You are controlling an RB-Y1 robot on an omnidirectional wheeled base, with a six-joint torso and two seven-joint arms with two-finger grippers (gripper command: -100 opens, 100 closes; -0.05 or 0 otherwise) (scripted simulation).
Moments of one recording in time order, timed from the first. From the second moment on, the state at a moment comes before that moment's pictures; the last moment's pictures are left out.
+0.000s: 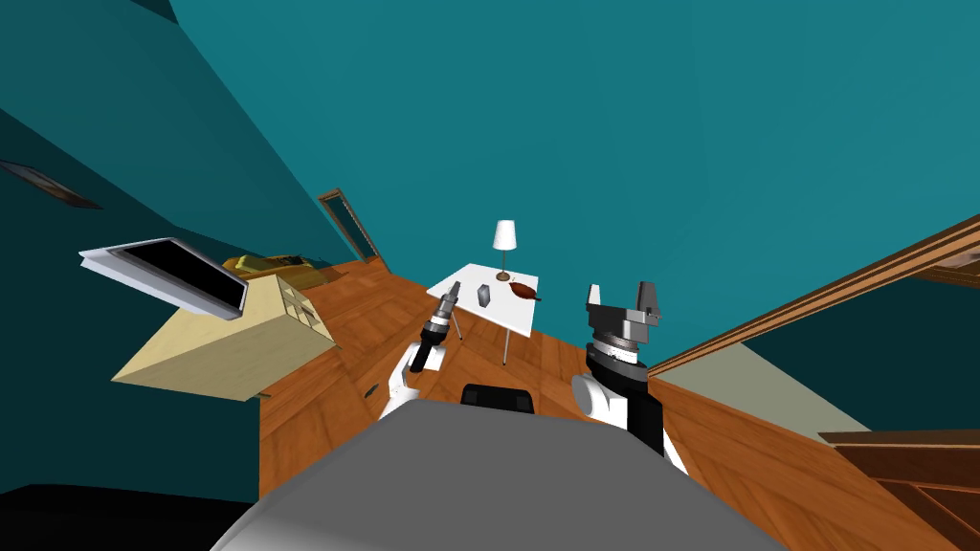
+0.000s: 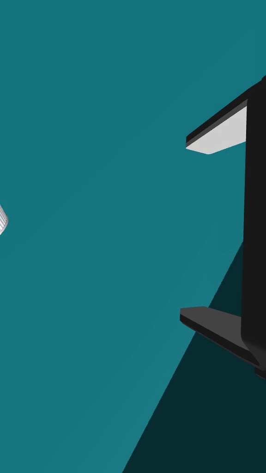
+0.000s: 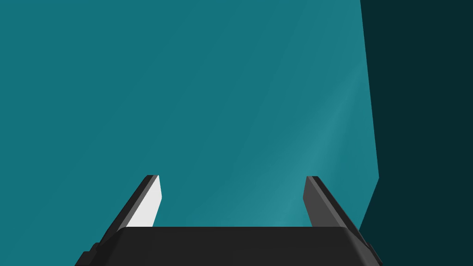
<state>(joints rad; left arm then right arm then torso) 0.22 0.14 -0.04 -1.89 -0.24 -0.49 -0.31 0.48 0.02 0.01 -2.27 -0.11 -0.61 -0.07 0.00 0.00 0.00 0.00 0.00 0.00</state>
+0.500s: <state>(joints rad) 0.16 0.12 -0.06 -1.73 -0.38 -0.49 -0.39 0.48 0.02 0.01 -2.27 -0.11 -0.61 -0.07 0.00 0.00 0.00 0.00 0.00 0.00</state>
